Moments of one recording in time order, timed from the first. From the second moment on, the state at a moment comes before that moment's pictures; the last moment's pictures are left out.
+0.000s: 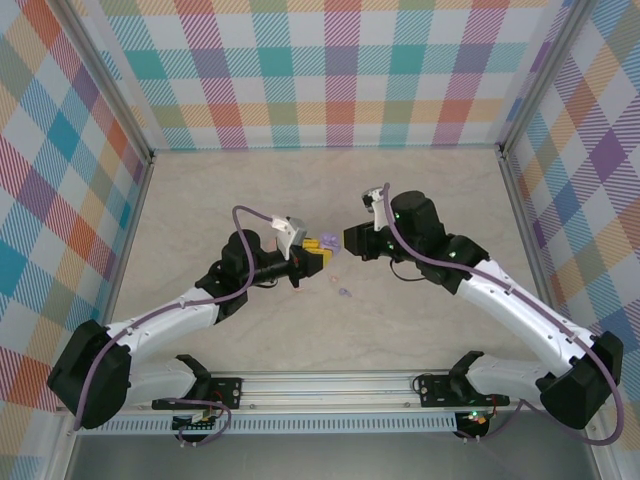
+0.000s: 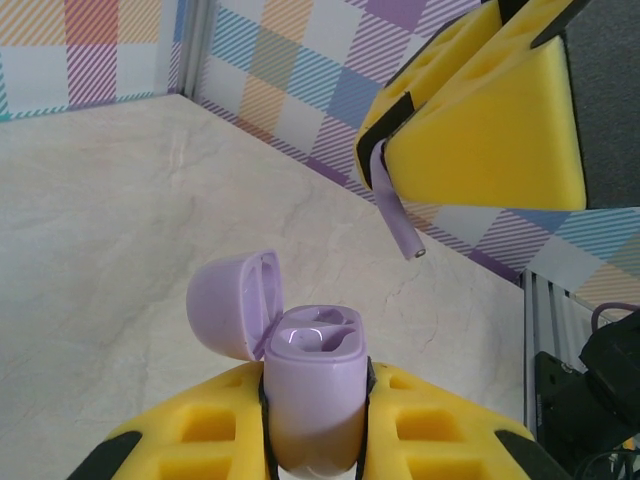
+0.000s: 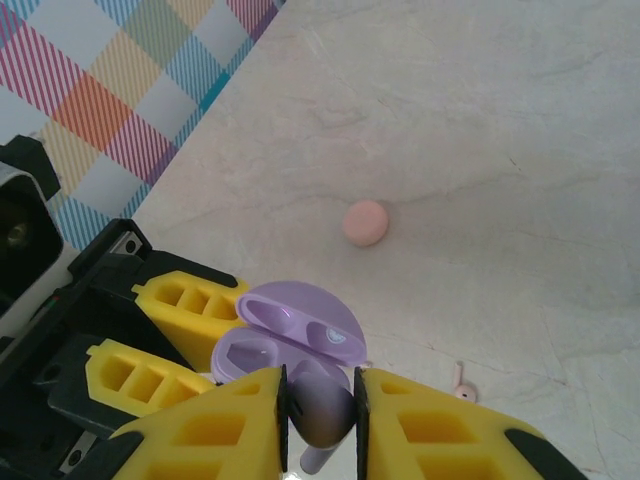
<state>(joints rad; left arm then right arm) -0.66 1.19 0.60 0.42 0.49 -0.24 0.71 1.15 1.08 -0.45 -0.22 0.40</state>
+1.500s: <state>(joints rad) -0.67 1.21 0.65 0.44 0.53 -0.42 0.76 1.18 1.08 -0.35 -0.13 0.39</state>
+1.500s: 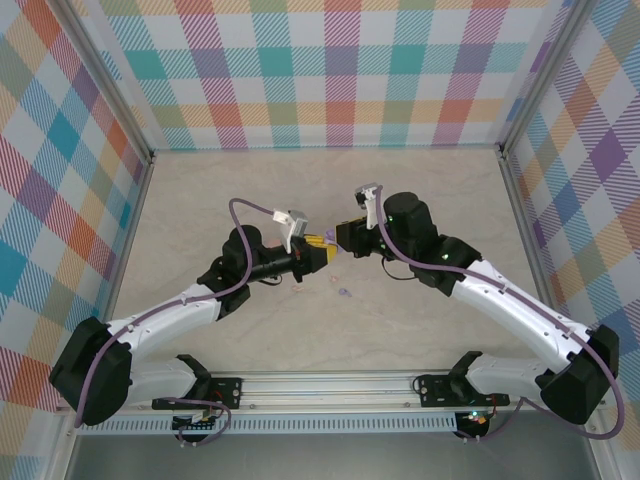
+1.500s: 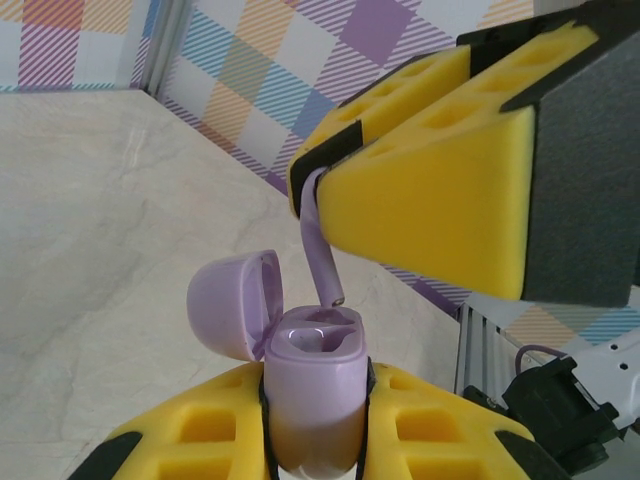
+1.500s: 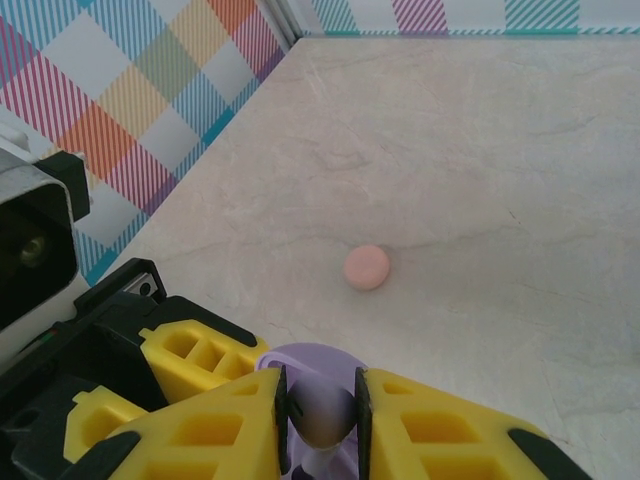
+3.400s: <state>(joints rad) -0.67 1.21 0.65 0.45 0.47 -0.44 0.76 1.21 1.08 -0.36 -0.14 0.43</state>
